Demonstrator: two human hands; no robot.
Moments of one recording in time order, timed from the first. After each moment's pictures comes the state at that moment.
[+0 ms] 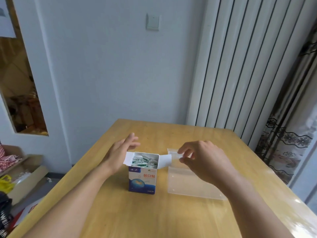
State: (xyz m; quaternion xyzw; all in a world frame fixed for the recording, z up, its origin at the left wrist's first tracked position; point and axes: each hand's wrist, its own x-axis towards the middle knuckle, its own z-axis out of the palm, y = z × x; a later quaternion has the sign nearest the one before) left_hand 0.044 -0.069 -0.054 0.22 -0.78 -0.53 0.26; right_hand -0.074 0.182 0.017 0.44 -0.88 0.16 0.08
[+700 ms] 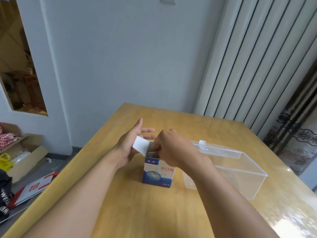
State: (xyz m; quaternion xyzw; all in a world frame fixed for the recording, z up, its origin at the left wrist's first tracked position) left_hand 0.027 -0.095 -0.070 0.23 -0.60 -0.75 0.18; right_hand -0.046 0.049 -0.013 0.54 -0.84 0.06 0.01
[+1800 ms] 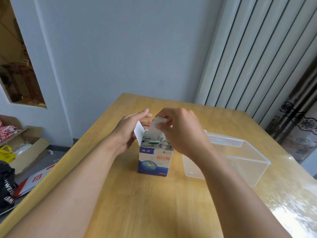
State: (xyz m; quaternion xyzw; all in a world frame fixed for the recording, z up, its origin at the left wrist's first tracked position) left_hand 0.028 -0.089 -0.056 0.23 -0.61 -0.73 0.22; right_hand -0.044 0.069 -0.008 0.48 -0.82 0.30 0.08
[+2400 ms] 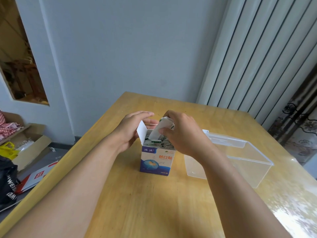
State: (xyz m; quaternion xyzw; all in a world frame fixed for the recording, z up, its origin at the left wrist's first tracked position) left_hand 0.032 -0.083 -0.049 0.22 -0.61 -0.73 0.21; right_hand -0.043 0.070 -0.007 0.48 -0.84 0.28 -0.01
